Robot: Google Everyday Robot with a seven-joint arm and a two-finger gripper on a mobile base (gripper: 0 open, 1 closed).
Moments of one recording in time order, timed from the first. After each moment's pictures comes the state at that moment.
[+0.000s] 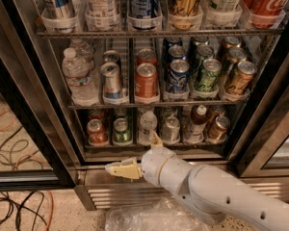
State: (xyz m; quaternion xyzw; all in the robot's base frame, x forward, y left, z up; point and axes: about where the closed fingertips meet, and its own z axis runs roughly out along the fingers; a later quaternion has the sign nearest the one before) arm 0.489 0.029 0.709 -0.29 0.75 0.24 0.54
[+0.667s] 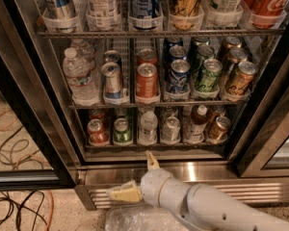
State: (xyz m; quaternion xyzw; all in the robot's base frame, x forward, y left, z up) arm 0.459 0.039 0.639 -0.32 0.75 0.26 0.51
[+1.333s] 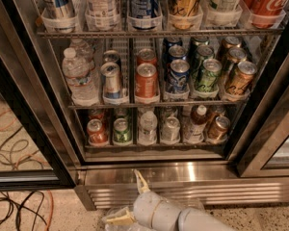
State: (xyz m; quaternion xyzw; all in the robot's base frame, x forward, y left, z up) arm 0.425 0.066 0.552 -0.38 0.70 0.27 0.54
